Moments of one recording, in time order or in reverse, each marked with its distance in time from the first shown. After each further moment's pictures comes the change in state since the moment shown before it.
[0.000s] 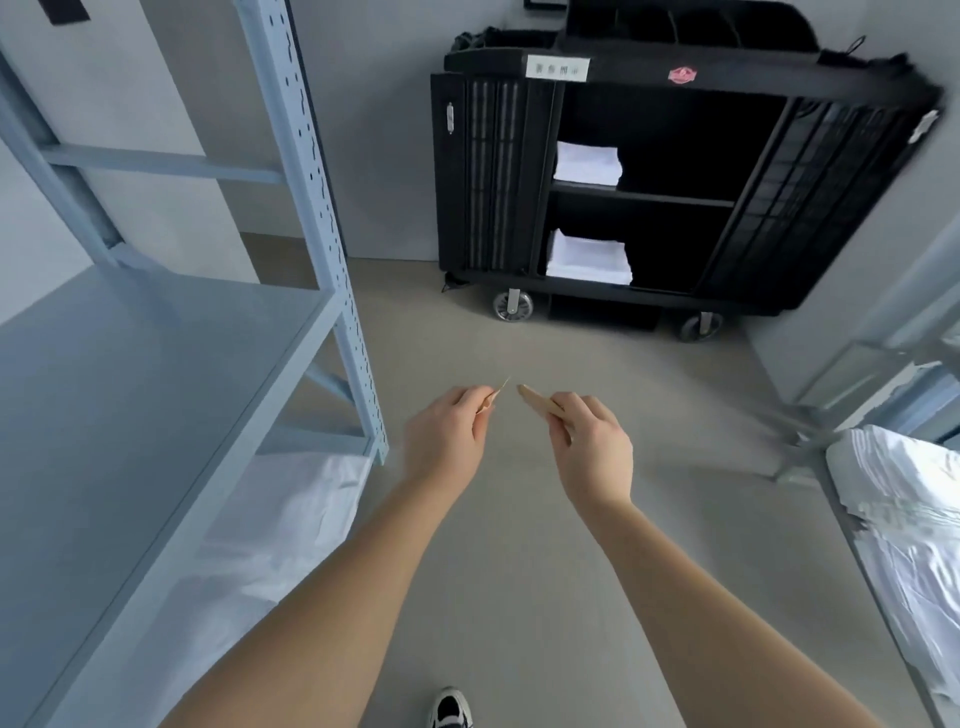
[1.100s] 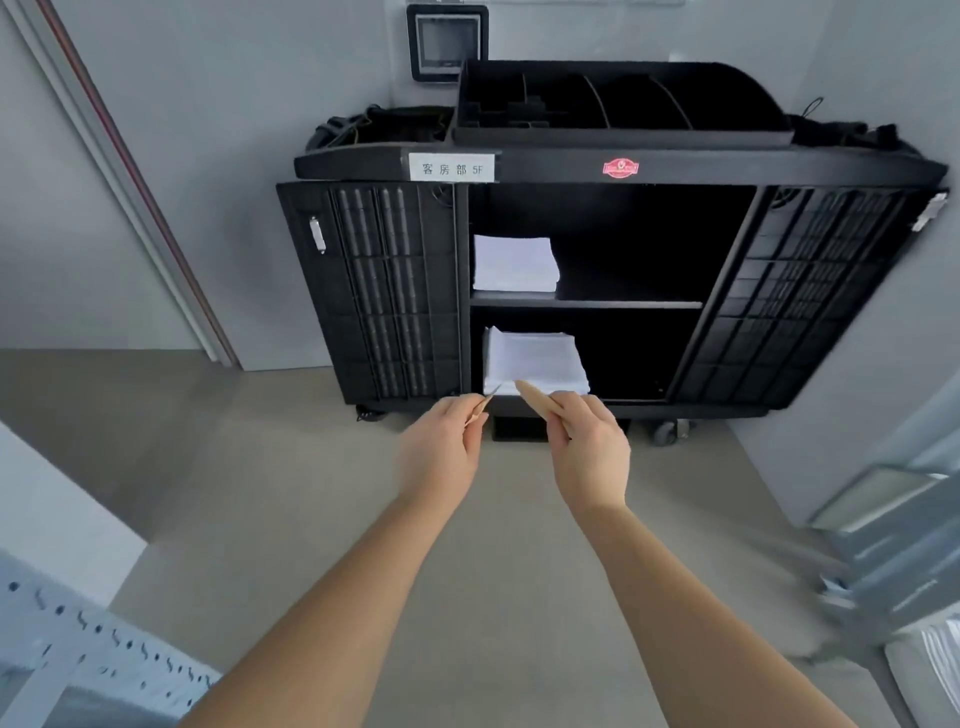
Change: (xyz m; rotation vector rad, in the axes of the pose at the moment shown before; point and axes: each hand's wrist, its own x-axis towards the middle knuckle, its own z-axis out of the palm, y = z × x) left_hand 0.543 -0.015 0.321 -0.138 0.004 0.100; right_hand 0.563 0.207 0.135 0.015 0.144 0.099
